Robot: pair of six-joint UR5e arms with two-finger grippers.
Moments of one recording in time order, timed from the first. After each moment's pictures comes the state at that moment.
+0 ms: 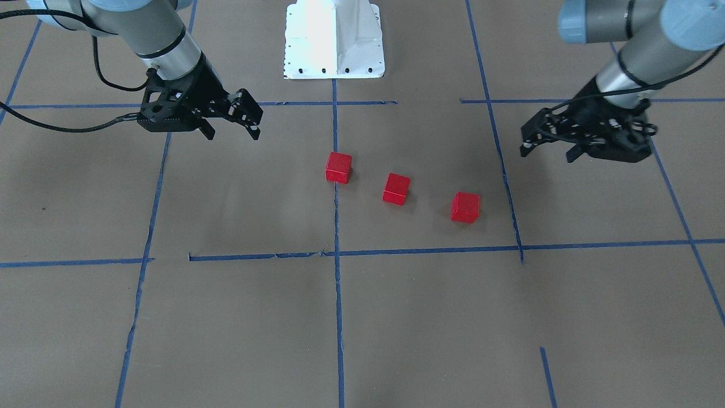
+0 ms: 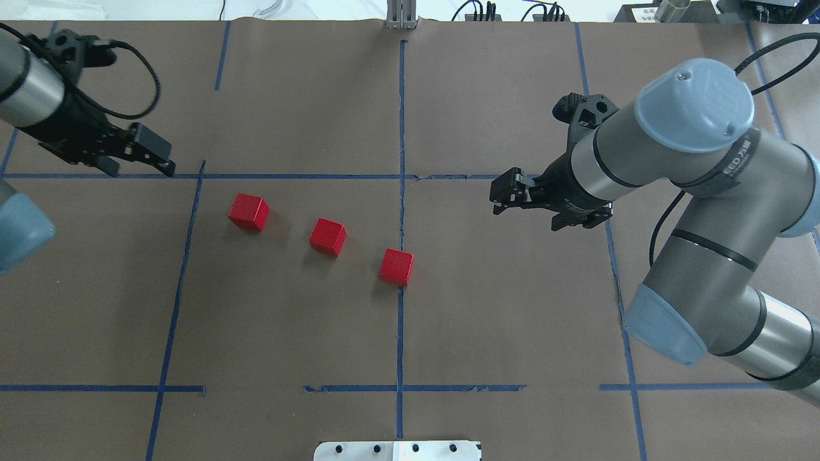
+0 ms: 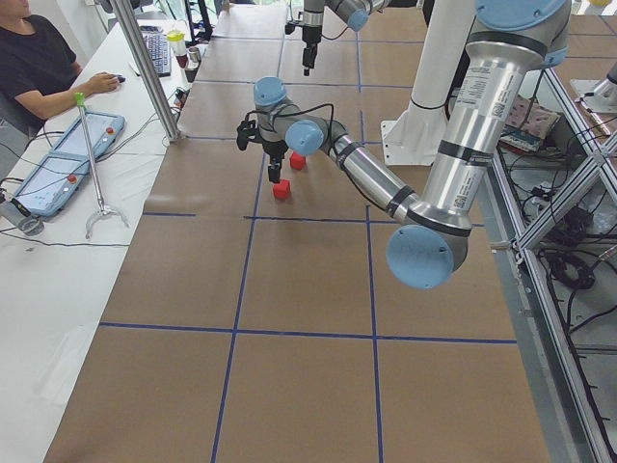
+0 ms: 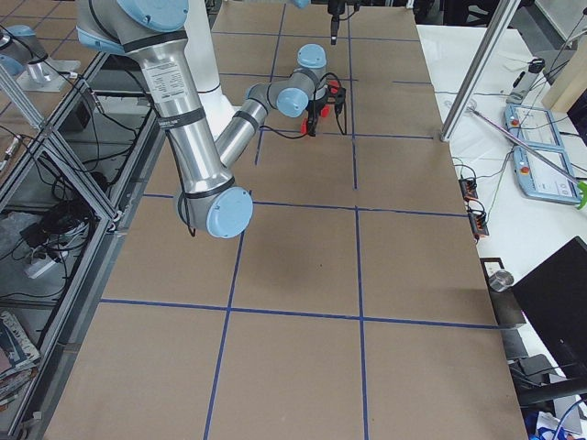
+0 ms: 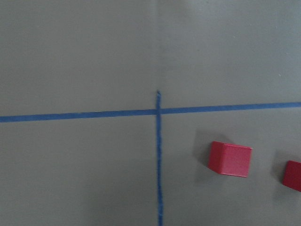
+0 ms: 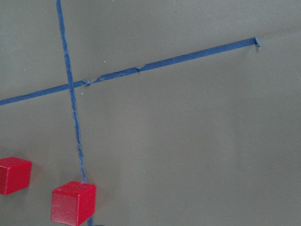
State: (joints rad) left arm -0.90 -1.91 -1.93 -1.60 -2.22 -0.83; right arm 0.71 -1.20 2.03 -1.50 2.08 1.32
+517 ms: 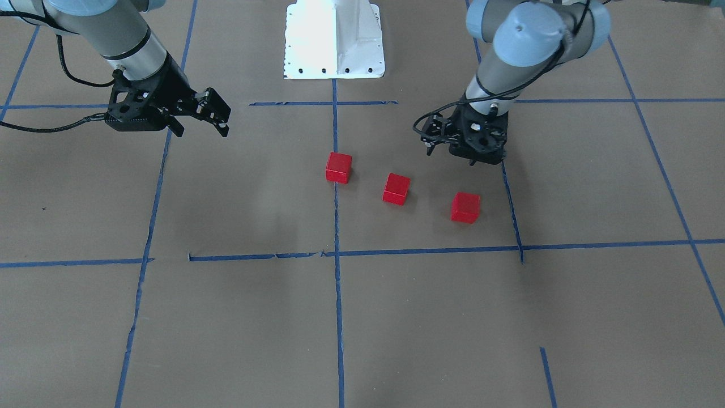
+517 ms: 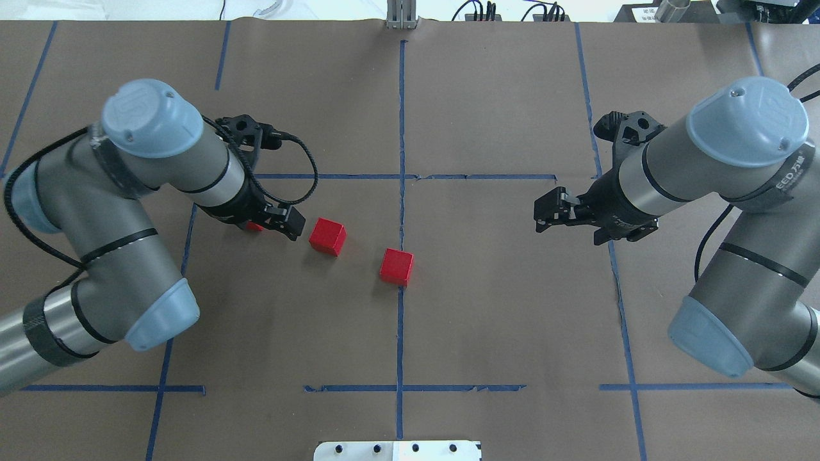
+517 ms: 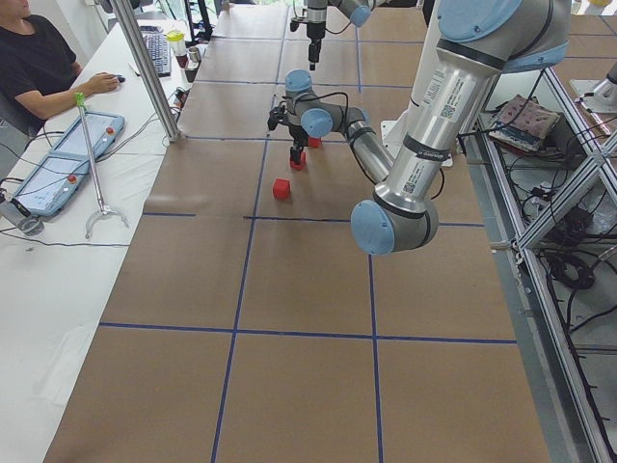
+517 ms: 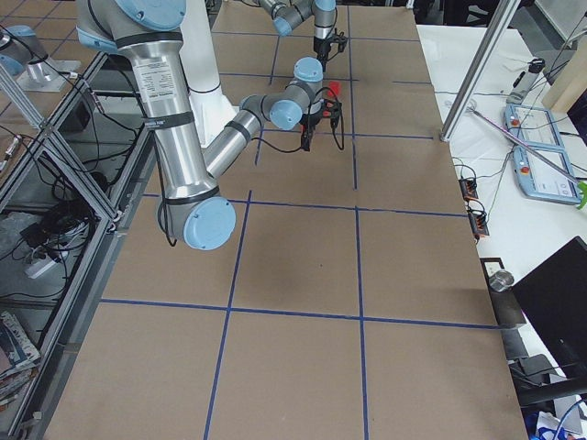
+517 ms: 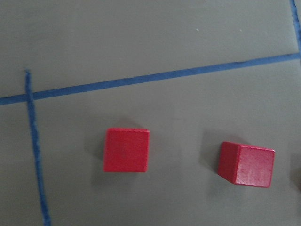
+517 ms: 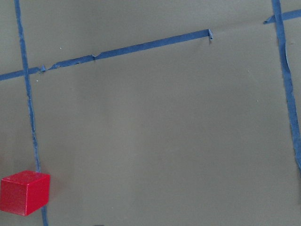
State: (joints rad) left arm -0.65 -2.08 -1.81 -1.62 -2.02 -0.86; right arm 0.72 -1.31 2.07 -1.50 2.11 1.27
